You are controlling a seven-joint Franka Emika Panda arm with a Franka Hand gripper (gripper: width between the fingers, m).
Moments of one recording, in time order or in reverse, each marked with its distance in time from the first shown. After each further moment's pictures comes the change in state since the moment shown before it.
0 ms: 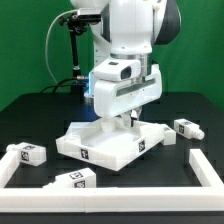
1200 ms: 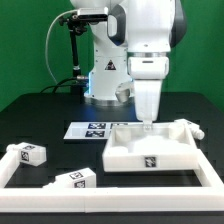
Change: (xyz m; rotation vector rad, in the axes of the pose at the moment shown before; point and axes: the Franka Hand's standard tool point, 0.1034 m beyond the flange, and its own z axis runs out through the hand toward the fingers) arm 0.060 0.004 0.003 -0.088 0.022 -0.683
